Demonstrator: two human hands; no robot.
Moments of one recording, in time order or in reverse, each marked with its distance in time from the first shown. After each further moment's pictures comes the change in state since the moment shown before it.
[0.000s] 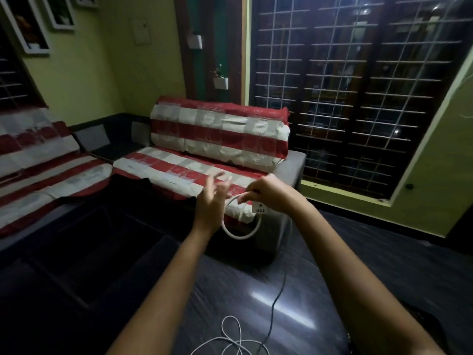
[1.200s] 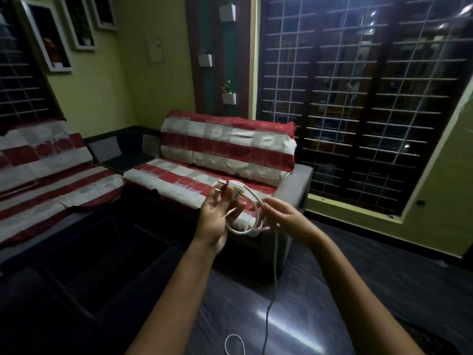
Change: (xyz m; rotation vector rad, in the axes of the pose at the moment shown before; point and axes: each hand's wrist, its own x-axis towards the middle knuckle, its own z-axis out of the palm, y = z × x) left_hand -0.012 0.031 0.007 -0.690 0.031 -0.145; right_hand -0.040 0.007 0.011 1.024 -0.074 0.119
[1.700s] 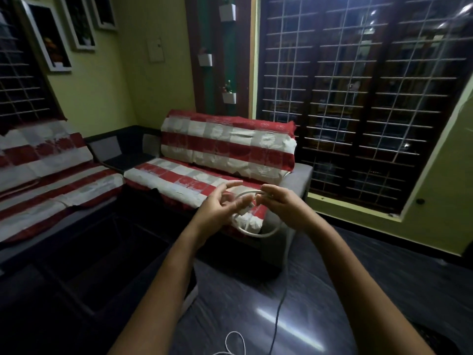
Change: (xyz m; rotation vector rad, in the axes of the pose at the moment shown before) left_hand 0.001 0.023 -0.022 0.728 -0.298 0.012; right_hand -0.001 -0.030 0.008 -0.401 0.143 -0.153
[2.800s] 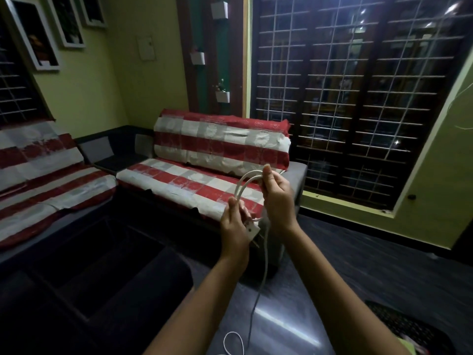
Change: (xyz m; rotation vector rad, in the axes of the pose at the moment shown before) left_hand 0.000 -0.024 0.075 -0.625 0.435 -0.069; right_hand 0.023 -0.006 0.034 0.485 0.553 -0.062
